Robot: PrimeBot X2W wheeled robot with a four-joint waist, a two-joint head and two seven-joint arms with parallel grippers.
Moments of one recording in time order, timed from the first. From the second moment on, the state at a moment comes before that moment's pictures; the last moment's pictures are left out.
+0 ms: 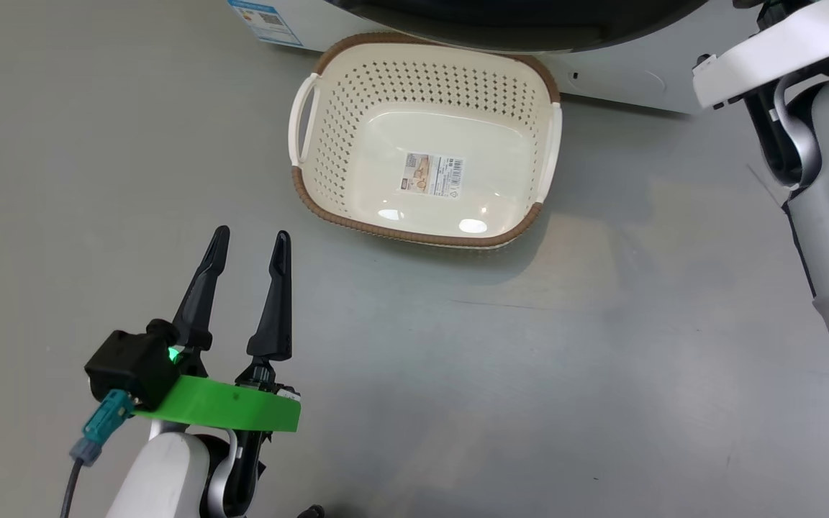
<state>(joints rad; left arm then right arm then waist) -0.15 0.04 -0.26 -0.01 -0.43 -0.12 -0.26 -0.93 -0.24 0.36 0.47 0.26 0.13 -0.26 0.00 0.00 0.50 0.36</state>
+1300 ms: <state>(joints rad) -0.12 0.03 -0.12 0.06 -0.49 -0.12 -0.26 -0.68 -0.19 0.37 0.34 0.18 0.13 -0.26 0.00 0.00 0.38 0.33</state>
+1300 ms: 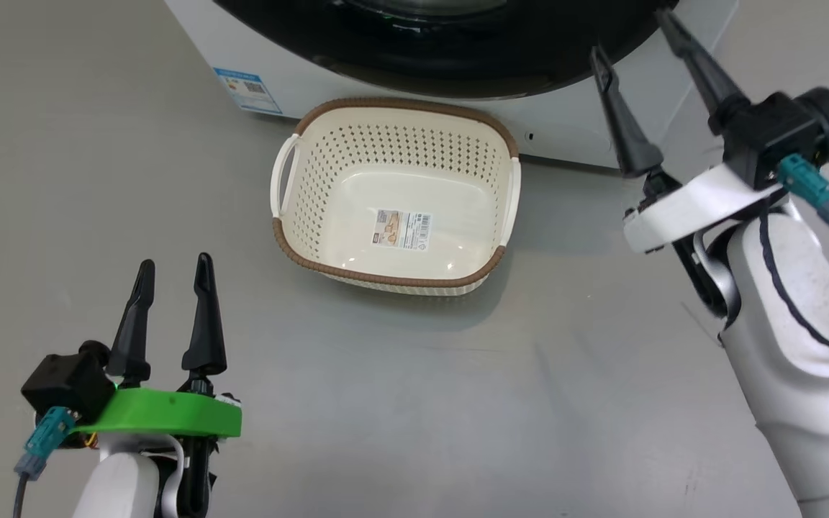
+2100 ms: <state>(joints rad) 0.11 0.05 -0.01 0.13 -0.31 -0.09 -0.26 -0.08 -0.22 0.30 0.17 0.13 0.06 -0.26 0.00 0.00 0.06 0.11</state>
